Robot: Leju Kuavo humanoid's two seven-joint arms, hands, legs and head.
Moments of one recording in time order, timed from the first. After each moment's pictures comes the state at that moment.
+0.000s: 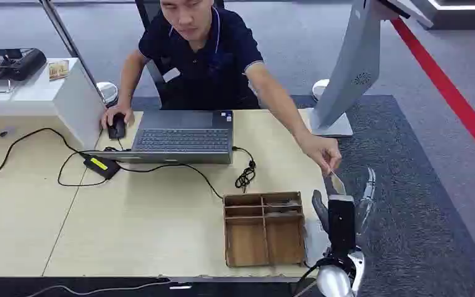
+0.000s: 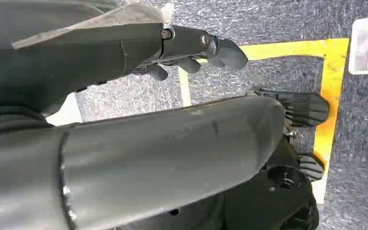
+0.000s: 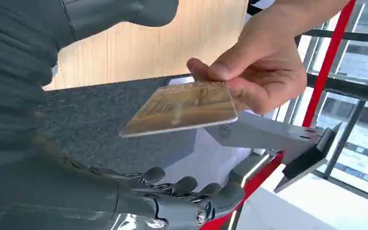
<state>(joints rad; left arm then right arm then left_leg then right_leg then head) -0.12 0.22 -0.96 -0.32 1.07 -0.06 0.28 -0.03 0.16 0.13 -1.39 0.54 -0.70 -0.24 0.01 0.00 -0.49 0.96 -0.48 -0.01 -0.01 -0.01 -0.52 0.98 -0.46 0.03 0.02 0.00</state>
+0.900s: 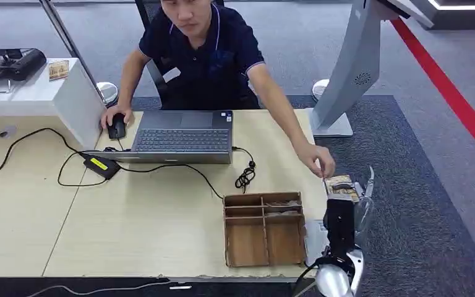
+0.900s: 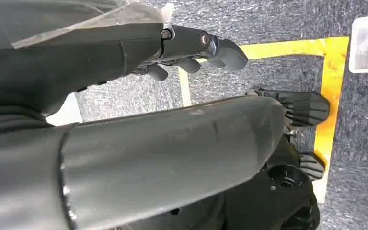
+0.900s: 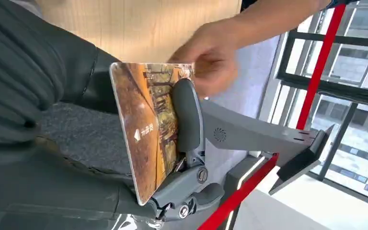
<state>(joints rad) -0.12 0.22 -0.96 -0.32 1.07 -0.06 0.28 -0.04 0.16 0.14 -1.40 0.53 -0.70 -0.24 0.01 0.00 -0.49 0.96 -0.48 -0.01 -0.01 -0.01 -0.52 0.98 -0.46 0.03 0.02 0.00</state>
